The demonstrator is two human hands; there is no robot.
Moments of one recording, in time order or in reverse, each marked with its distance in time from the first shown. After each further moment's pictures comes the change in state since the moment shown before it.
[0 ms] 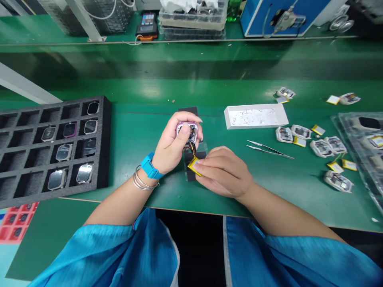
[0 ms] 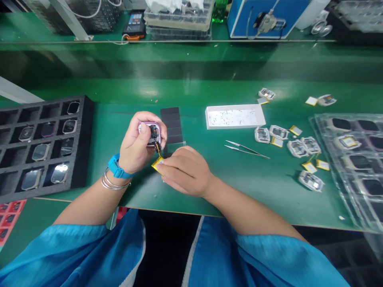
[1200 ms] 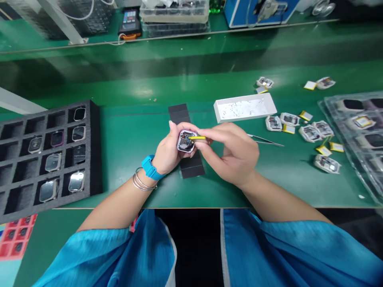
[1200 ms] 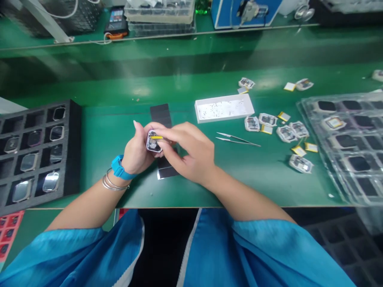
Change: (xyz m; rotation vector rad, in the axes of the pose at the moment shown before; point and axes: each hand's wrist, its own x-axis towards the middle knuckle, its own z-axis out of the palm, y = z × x) left_hand -0.003 -0.011 0.012 -0.004 0.049 -0.456; right_hand 0.021 0.004 -0.013 -0.025 0.160 0.300
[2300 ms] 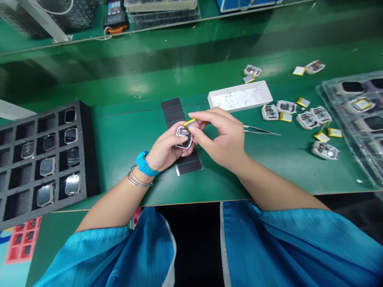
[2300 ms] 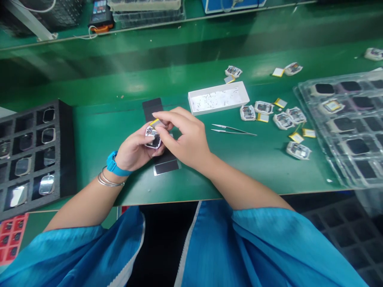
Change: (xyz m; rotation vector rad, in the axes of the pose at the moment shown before) left_hand 0.002 0.002 -0.003 -0.199 -0.228 -0.122; right_hand -0.003 0.014 0.006 -0.021 -0.050 0.271
